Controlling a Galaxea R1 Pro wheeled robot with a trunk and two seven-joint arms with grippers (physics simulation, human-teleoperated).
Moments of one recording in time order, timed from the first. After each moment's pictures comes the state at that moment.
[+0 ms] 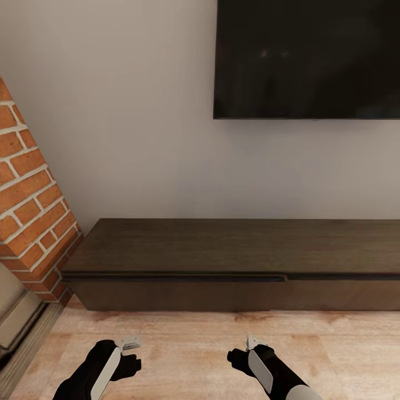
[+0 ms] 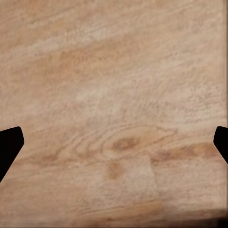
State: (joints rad) left arm -0.38 0.04 -0.07 -0.81 0.32 0.82 0.22; right arm -0.53 0.10 0.15 -0.39 -0.50 0.40 -0.21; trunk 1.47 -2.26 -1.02
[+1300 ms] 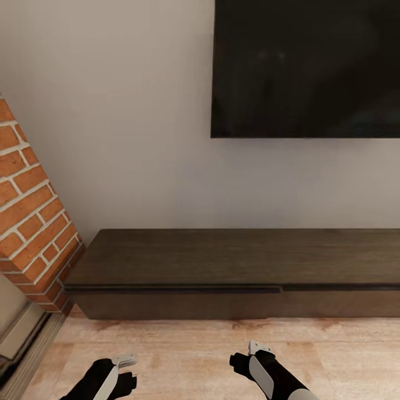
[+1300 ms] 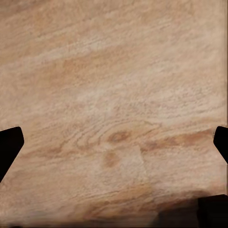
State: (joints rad) left arm -0.38 0.04 -0.07 -0.63 0.32 0.66 0.22; right arm -0.53 0.10 0.16 -0.36 -0.49 0.35 -0.22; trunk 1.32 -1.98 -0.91
